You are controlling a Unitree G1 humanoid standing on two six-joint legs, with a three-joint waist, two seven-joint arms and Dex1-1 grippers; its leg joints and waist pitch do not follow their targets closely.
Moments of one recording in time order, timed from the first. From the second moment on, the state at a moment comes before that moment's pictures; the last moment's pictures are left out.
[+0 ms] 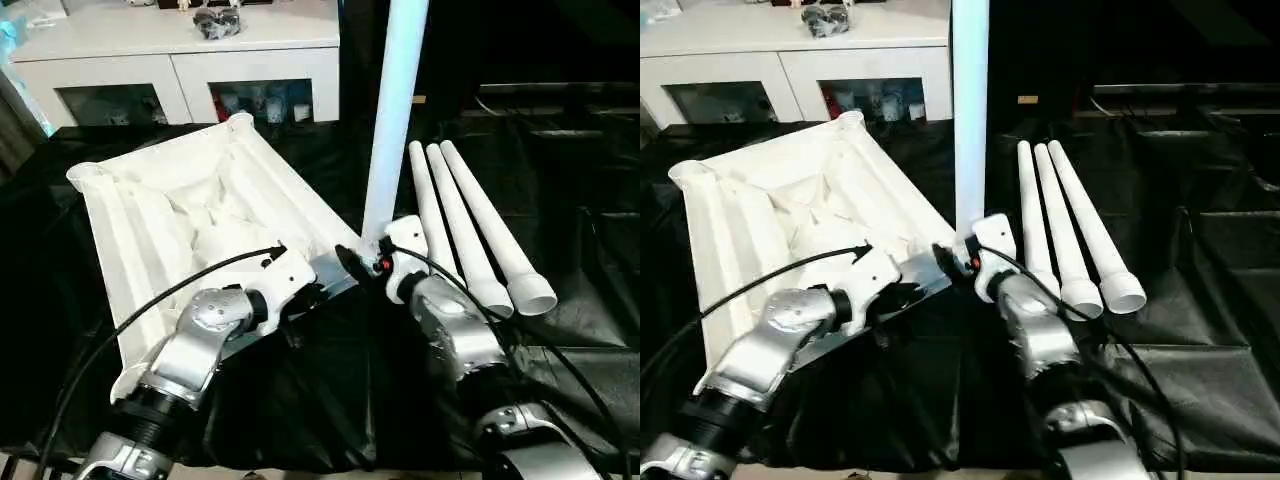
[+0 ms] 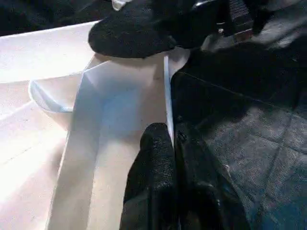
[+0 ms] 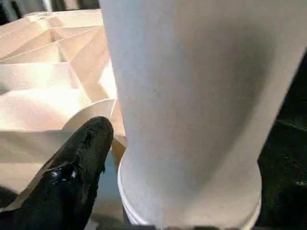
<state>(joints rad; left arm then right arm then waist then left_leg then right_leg) -0.36 0.27 -0.27 0.24 0.08 0.26 -0.81 -0.50 -0.06 0.06 0.67 0.05 -0.01 0.51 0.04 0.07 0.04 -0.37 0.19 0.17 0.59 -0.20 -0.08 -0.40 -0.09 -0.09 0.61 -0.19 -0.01</state>
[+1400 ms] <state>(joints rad) -0.42 0.32 -0.25 0.35 0.02 0.23 -0.91 -0.44 -0.10 0.09 0.52 0.05 0.12 0.55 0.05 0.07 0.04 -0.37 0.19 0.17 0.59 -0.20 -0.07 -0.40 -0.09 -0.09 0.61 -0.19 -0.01</state>
